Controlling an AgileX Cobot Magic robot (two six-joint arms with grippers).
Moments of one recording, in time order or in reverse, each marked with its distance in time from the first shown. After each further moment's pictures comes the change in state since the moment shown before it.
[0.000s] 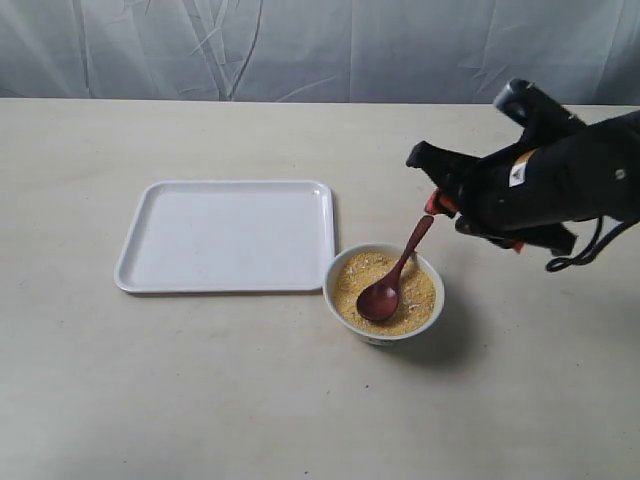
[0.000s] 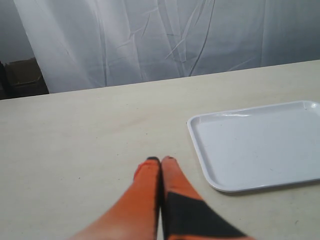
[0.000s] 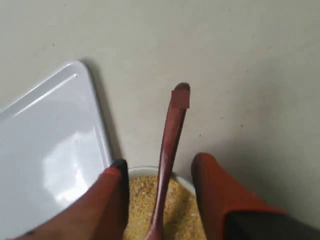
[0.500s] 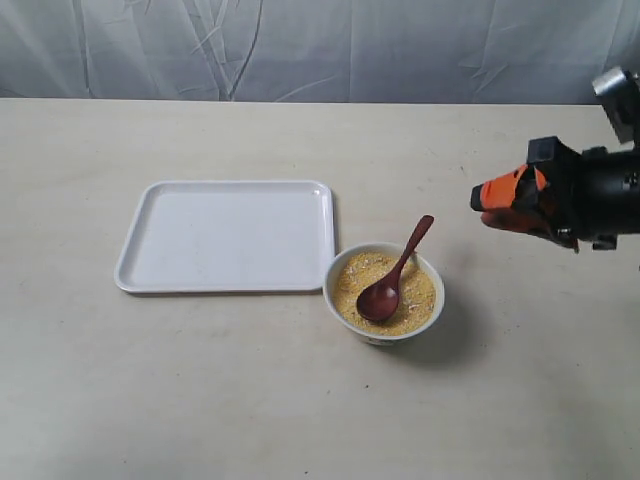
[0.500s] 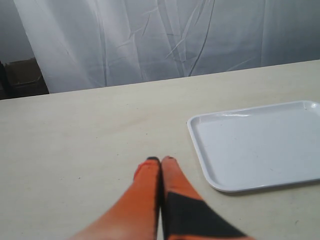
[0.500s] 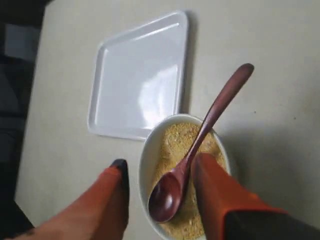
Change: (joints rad) left arm 0.000 0.000 0.000 0.000 0.000 0.000; right arm -0.563 -0.013 0.105 1.356 0.708 -1.869
